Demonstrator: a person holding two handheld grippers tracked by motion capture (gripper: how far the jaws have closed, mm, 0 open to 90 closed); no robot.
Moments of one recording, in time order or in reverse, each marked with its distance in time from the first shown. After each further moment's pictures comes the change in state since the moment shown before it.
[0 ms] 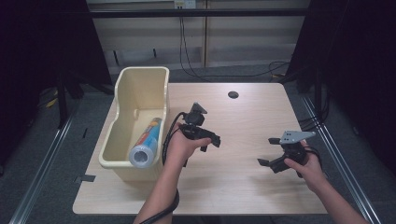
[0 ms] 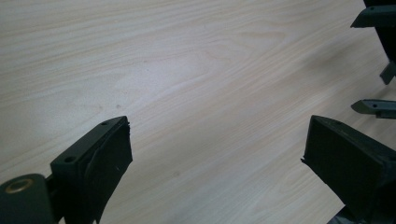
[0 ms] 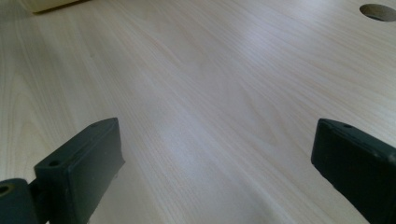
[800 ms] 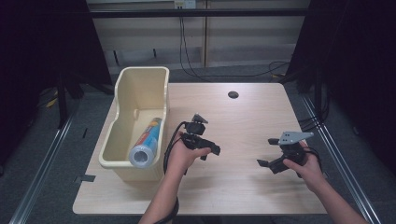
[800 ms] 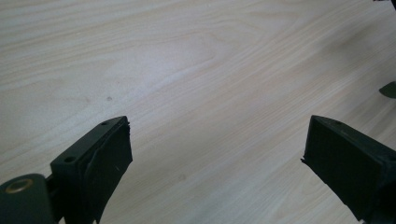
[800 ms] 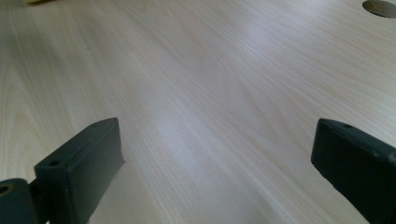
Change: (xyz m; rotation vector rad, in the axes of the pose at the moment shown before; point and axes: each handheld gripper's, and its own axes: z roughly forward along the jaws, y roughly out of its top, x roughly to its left) left arm 0.007 -0.020 0.028 -0.008 -0.001 0.041; right arm 0.001 -0.001 0.003 0.018 -0.009 -0.011
